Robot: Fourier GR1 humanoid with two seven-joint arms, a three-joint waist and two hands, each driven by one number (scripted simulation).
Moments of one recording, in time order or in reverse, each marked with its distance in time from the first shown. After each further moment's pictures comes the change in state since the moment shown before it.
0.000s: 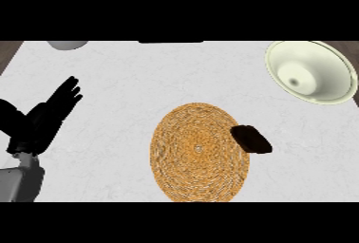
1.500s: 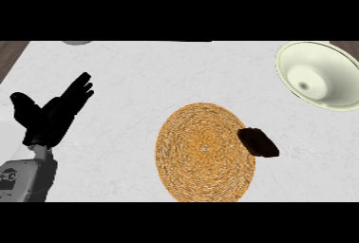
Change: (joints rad) left arm -0.057 -0.055 -0.010 0.038 -0.049 -0.019 -0.002; right arm -0.664 0.200 0.170 -0.132 -0.133 0.122 0.585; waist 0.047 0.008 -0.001
